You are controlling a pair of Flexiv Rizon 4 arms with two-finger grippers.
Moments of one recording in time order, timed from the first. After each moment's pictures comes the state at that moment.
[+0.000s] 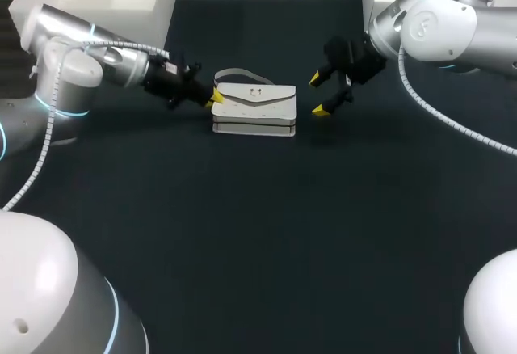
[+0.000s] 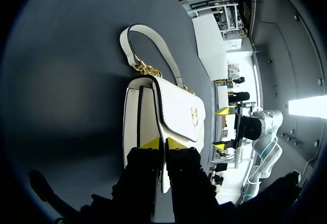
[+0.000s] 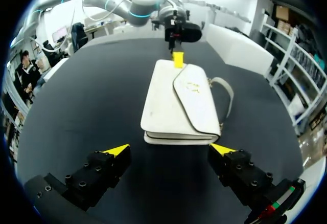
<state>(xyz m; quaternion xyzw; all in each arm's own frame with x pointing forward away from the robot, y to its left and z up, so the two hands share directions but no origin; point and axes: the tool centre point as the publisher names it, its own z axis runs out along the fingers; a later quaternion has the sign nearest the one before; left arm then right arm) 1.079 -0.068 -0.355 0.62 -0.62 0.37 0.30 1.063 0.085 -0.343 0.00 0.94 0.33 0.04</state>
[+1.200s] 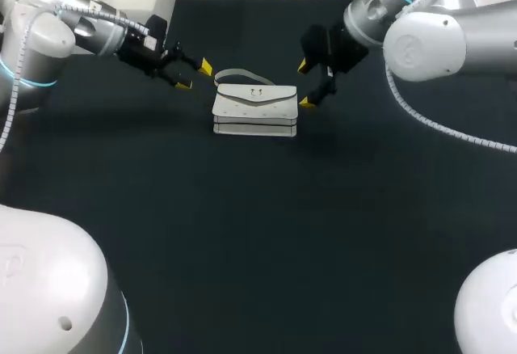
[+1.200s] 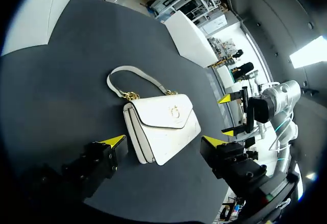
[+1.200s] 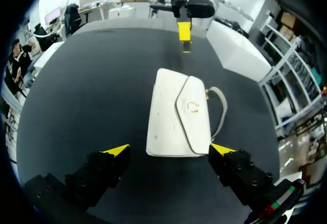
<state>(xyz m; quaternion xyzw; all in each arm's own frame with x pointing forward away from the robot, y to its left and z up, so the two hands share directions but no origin) 1.079 -0.023 -0.280 0.51 -0.74 0.39 0.19 1.044 0.118 -0.293 -0.01 0.96 0.25 0.11</state>
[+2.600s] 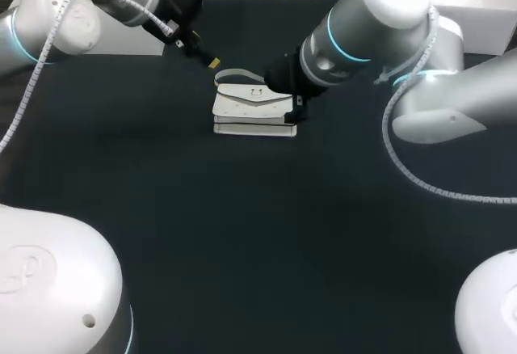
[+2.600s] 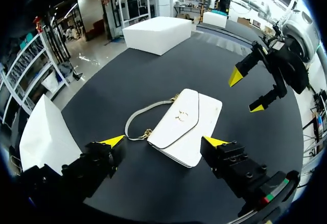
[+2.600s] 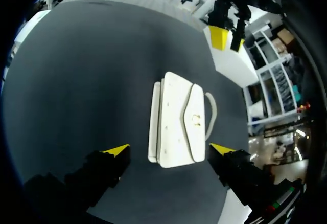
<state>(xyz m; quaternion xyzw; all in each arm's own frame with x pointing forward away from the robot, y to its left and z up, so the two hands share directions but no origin) 1.090 -0.042 -0.227 0.21 -0.92 0.31 -0.12 1.000 0.160 -0.285 -0.03 0.96 0.14 0.25</state>
